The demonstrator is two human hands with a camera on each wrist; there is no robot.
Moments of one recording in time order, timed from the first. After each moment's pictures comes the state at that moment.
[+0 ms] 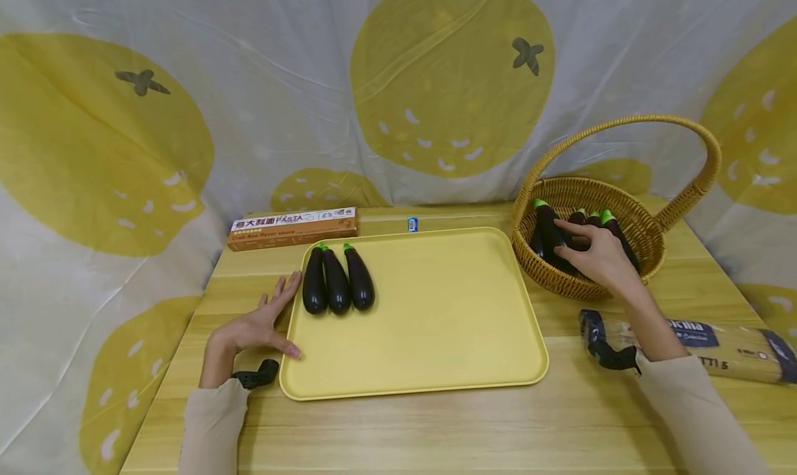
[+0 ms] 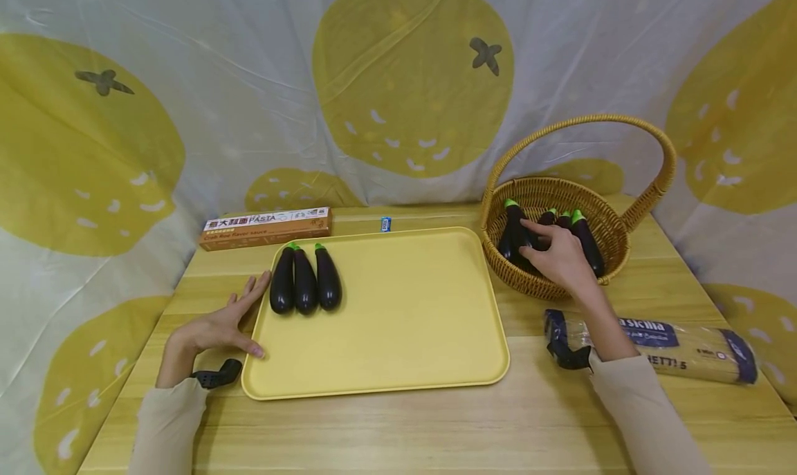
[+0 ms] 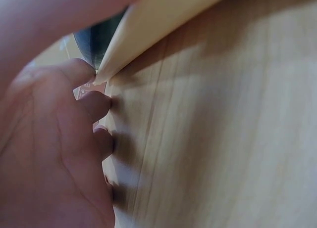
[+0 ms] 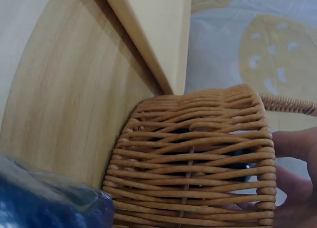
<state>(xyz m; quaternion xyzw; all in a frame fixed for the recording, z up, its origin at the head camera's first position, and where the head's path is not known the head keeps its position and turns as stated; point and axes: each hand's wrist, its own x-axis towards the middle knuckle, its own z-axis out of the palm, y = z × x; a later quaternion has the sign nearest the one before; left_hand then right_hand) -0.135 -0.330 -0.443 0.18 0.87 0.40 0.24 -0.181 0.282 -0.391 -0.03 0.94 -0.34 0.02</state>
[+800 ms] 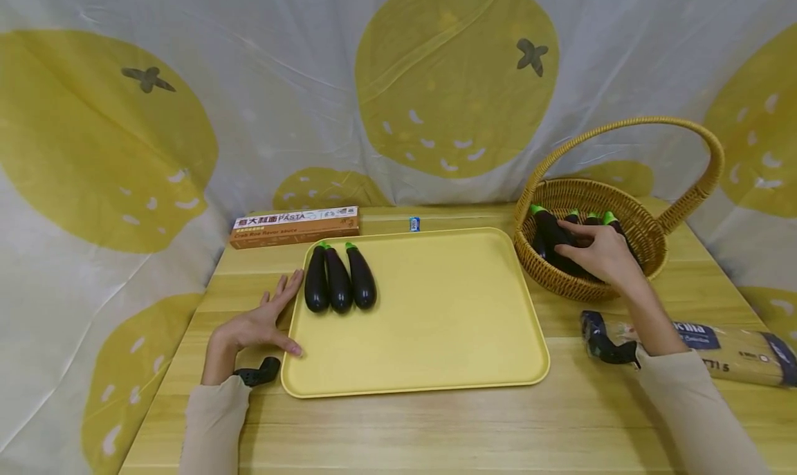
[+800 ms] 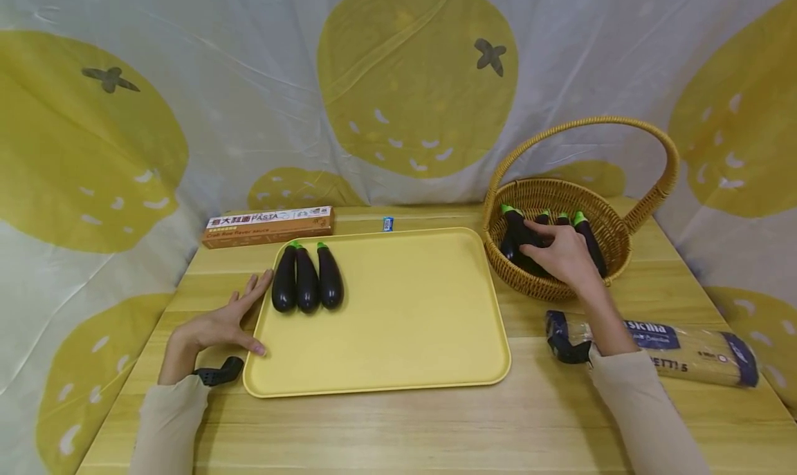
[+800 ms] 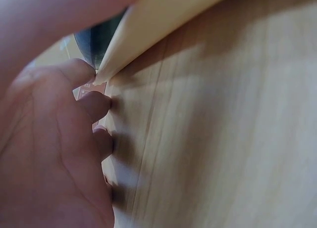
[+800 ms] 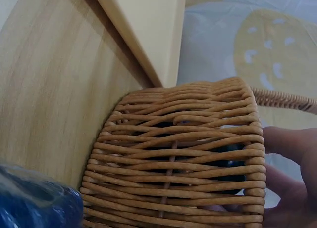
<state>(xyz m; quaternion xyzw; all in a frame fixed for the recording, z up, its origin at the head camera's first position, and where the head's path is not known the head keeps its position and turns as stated) -0.134 -0.331 -0.440 0.17 0.87 0.40 0.24 -0.185 0.284 -0.386 -0.03 0.95 -0.32 0.02</state>
